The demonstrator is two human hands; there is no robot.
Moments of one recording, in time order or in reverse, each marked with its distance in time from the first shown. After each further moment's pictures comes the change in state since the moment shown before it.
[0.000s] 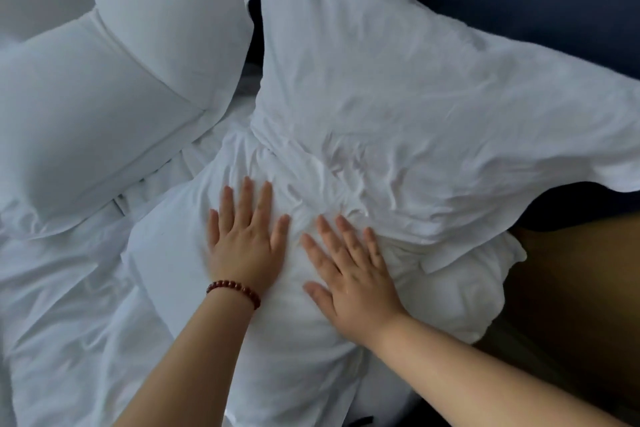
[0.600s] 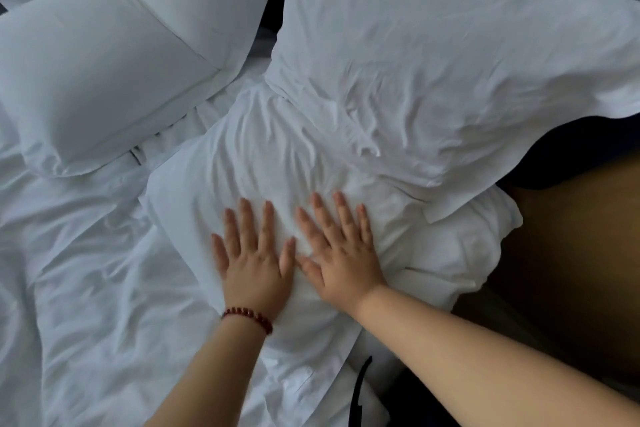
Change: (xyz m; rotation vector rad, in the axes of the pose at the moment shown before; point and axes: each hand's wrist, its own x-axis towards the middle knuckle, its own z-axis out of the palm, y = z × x) left_hand -0.110 -0.033 0.052 -0.117 0.081 -0.027; right_hand -0.041 -0.048 0.022 0.082 -0.007 0.005
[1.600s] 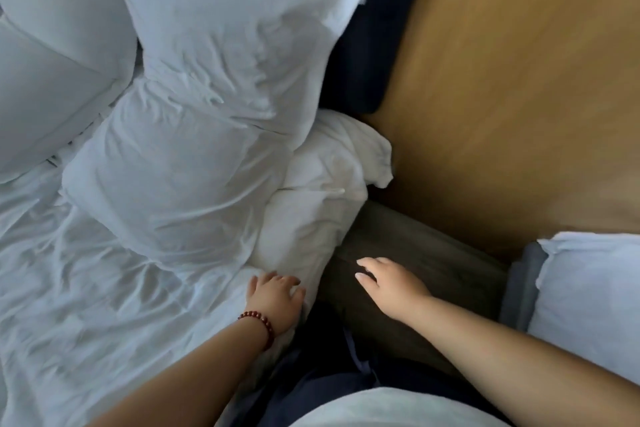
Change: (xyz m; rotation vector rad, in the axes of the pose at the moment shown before) left_hand -0.215 0.124 0.059 0.188 -0.684 0.219; right_hand -0.315 0.105 -0.101 0.437 -0.546 0.675
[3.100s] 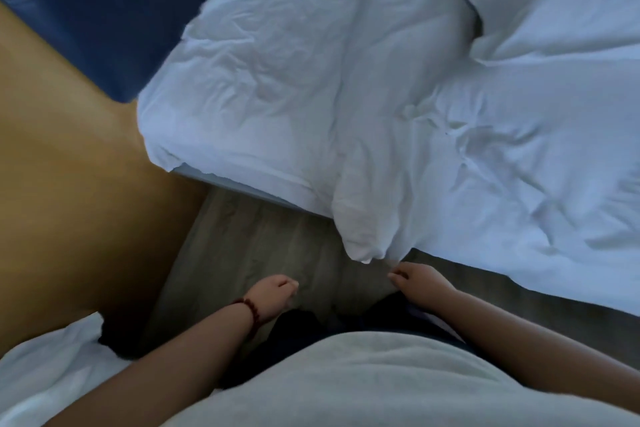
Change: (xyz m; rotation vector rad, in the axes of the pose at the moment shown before) left_hand -0.115 0.215 0.193 0.808 -0.755 0.777; right_hand -0.378 0.037 0.308 1.259 0.645 1.238
